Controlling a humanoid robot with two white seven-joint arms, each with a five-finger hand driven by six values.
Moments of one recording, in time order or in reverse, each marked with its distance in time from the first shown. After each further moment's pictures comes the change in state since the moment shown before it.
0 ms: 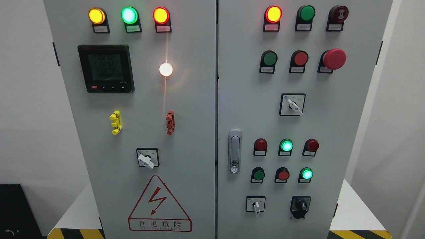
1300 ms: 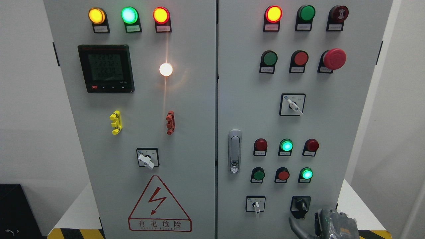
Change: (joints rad) left arm 0.000 0.000 0.000 0.000 0.000 0.000 -0.003; right arm -0.159 -0.008 -0.003 0.046 0.039 0.078 0.057
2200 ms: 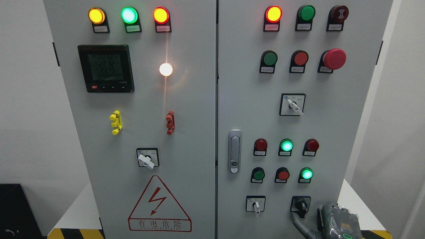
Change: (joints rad) left arm 0.000 0.000 0.000 0.000 0.000 0.000 0.002; right arm -0.029 -0.001 -0.014 0.029 0.038 0.004 -0.005
